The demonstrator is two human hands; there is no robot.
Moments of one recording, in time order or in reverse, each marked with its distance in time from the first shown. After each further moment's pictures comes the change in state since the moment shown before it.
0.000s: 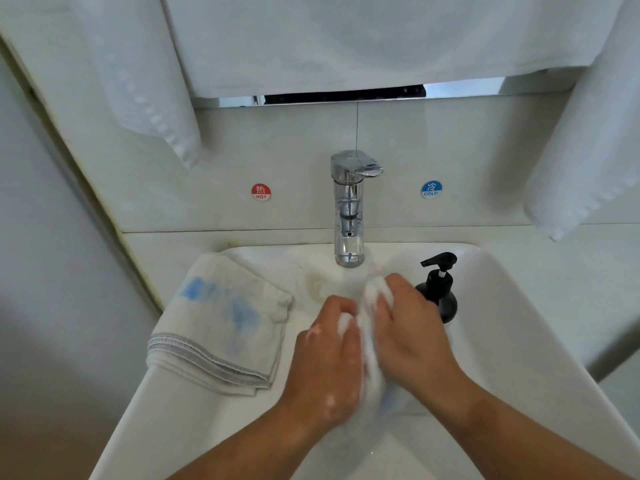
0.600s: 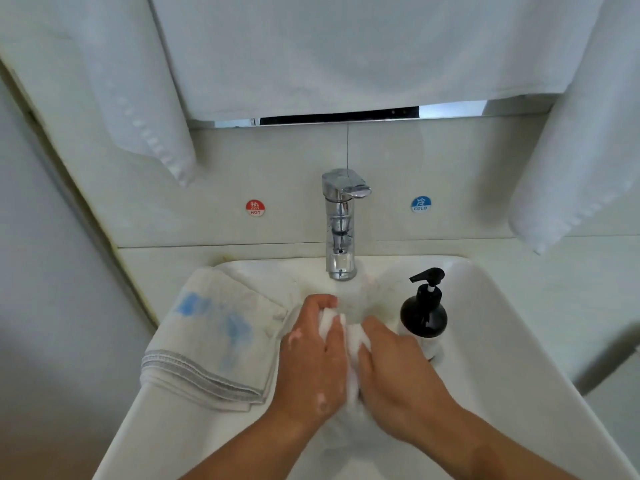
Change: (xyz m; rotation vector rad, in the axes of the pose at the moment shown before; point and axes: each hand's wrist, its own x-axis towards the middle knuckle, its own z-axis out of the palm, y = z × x) left_hand 0.011 0.002 0.004 -0.016 0.163 -0.084; right_hand -0.021 -0.001 -0.006 -0.207 -0.267 -0.099
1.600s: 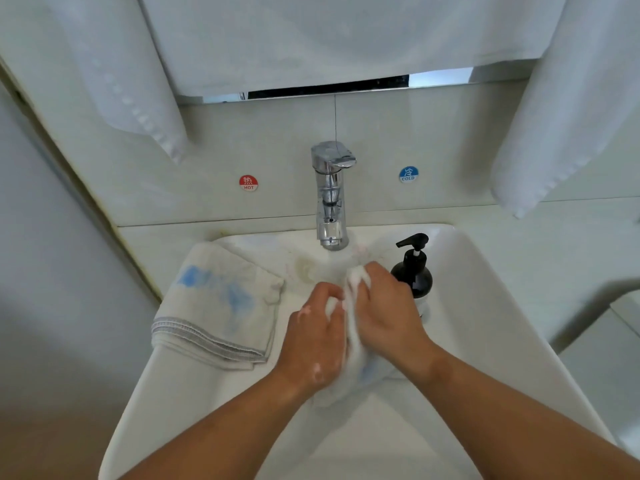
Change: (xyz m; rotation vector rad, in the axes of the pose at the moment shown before) left_hand -0.011 -0.009 -0.003 0.081 -0.229 0.043; right_hand 0.022 0.008 0.004 0.133 0.202 0.138
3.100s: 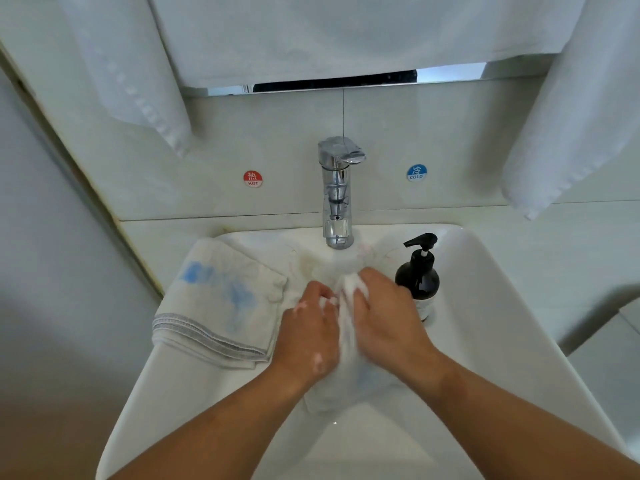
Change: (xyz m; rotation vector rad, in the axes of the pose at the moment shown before) left_hand 0.005 -0.004 0.001 0.106 0.030 -0.110; right_hand -0.014 -0.011 0.002 -0.058 -0.041 -0.111
